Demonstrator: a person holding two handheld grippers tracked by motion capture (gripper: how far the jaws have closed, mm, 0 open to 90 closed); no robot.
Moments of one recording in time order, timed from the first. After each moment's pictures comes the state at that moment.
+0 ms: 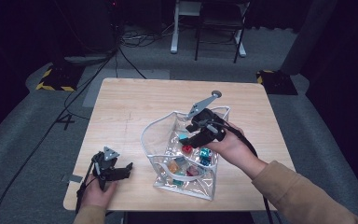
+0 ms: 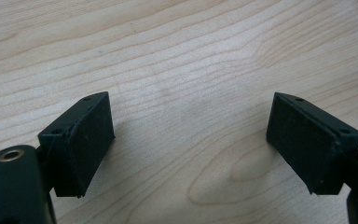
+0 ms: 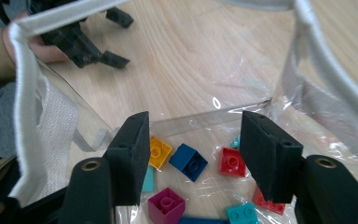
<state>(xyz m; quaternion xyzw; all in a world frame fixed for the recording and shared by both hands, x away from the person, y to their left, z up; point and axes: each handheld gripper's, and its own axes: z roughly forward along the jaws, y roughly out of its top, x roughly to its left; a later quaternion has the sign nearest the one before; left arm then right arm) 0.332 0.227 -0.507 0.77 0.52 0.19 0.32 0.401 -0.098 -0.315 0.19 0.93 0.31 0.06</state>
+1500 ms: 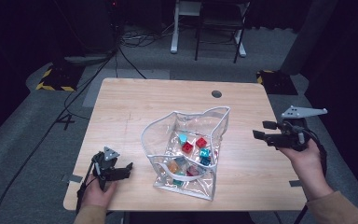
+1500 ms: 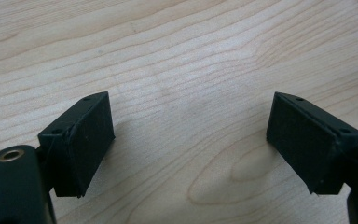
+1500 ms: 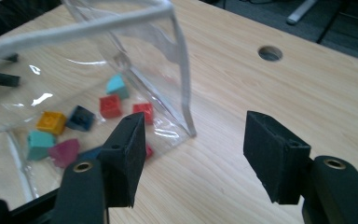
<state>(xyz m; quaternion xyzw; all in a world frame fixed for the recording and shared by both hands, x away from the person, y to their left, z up) 0.332 0.227 -0.507 0.77 0.51 0.19 0.32 0.377 -0.317 -0.320 0.38 0.82 0.40 0.17</state>
